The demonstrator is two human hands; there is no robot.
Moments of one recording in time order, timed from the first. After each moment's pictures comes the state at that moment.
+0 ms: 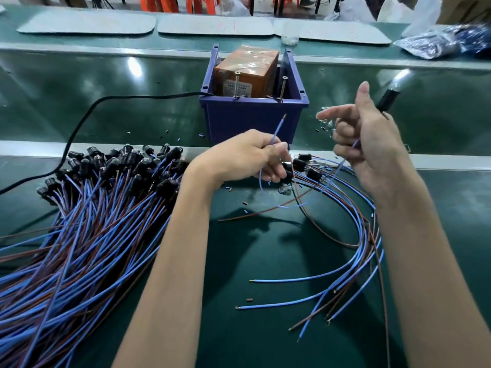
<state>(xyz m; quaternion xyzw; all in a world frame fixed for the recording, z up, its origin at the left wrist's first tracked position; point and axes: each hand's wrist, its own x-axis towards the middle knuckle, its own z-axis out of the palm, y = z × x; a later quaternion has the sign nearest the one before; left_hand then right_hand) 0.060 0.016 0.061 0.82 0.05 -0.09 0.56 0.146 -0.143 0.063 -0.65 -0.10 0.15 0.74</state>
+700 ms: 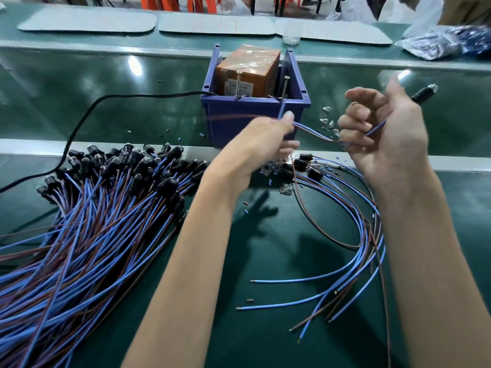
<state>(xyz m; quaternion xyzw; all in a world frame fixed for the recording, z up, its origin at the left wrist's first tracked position) 0.079 -0.004 0.065 0.68 0.18 0.02 0.71 0.139 -0.141 0.086 -0.46 -0.05 0.20 0.87</state>
